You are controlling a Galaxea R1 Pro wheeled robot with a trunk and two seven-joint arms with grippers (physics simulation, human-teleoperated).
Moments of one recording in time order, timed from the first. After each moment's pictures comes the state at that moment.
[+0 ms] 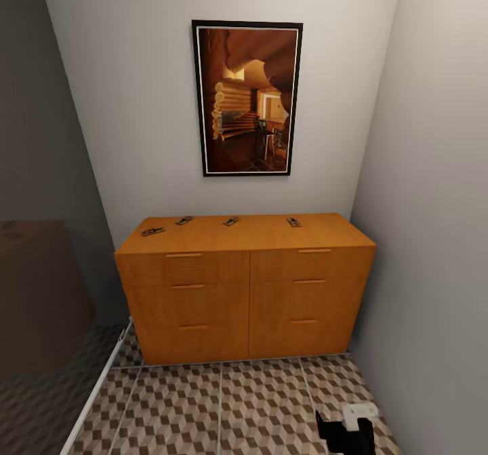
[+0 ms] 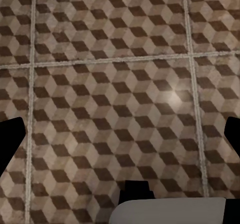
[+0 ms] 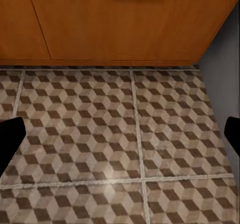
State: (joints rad) left arm 0.00 0.06 0.01 -0.35 0.01 -0.29 0.00; right arm -0.02 0.00 0.01 -1.08 0.05 0.11 -0.04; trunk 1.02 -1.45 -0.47
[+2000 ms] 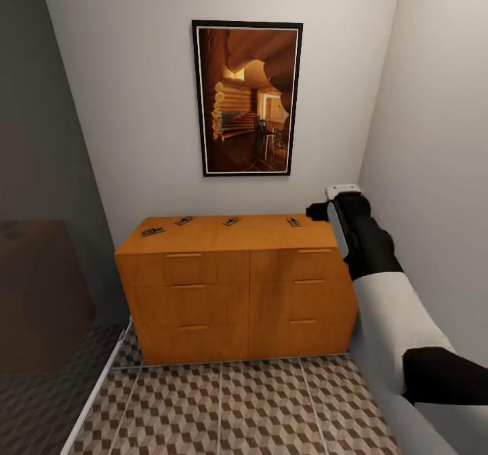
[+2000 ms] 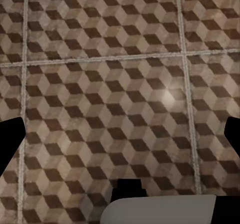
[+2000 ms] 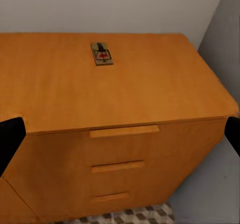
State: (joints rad) left arm 0.00 0.04 0.00 -0.35 0.01 -0.29 0.00; right arm -1.13 0.05 0.02 -1.05 0.07 0.98 -0.14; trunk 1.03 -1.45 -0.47
